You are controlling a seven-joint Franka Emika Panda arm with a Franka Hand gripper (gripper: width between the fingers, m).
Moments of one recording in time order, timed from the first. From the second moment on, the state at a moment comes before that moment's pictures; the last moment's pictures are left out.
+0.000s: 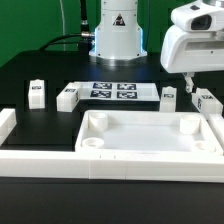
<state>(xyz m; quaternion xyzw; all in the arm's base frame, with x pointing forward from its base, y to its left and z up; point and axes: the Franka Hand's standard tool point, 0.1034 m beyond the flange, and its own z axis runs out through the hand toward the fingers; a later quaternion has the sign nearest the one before) 0.465 0.148 0.052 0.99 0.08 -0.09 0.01</state>
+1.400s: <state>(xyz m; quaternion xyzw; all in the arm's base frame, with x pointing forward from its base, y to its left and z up) 0.462 0.148 0.031 0.86 0.08 -0.50 0.05</state>
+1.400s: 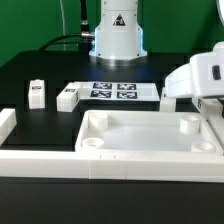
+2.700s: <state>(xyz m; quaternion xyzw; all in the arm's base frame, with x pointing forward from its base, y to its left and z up) 0.463 0.167 0.009 0.87 0.09 -0.48 0.05</state>
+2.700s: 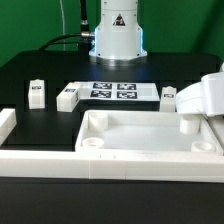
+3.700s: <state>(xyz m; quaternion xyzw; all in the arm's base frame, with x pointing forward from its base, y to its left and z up) 0.493 0.135 0.098 0.88 0.12 -0.46 0.02</state>
